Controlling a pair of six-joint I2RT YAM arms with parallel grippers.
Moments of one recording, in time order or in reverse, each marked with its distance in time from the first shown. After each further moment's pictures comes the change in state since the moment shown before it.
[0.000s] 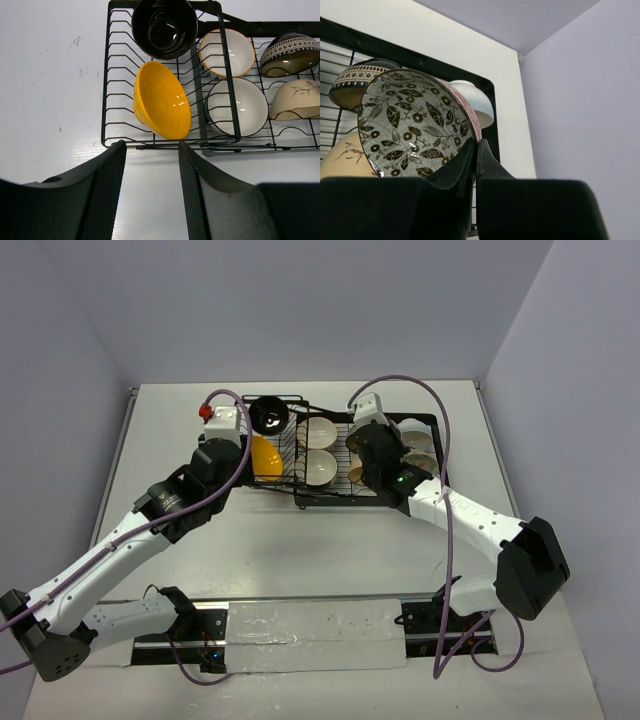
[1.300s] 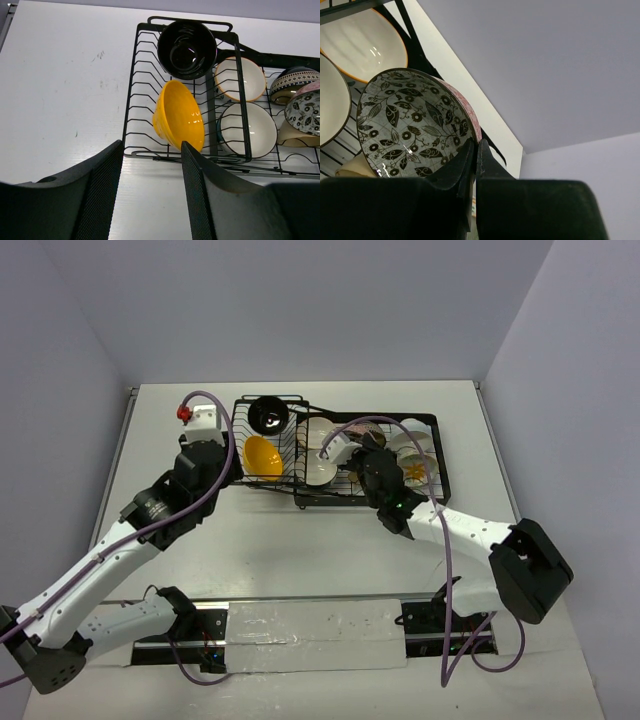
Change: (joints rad) left arm 0.031 -0.074 -0.029 0.033 -0.071 0.003; right arm 0.040 -0.017 -0.276 0.523 -0.409 -0.546
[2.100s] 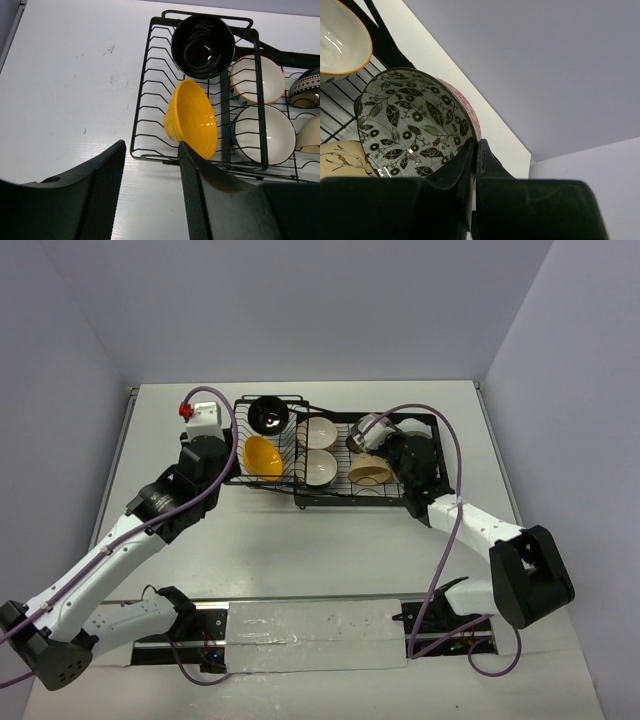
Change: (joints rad) left arm 0.052 0.041 -0.004 0.005 0.004 0.000; right arm -0.309 -0.035 -0.044 0.053 -0.393 0.055
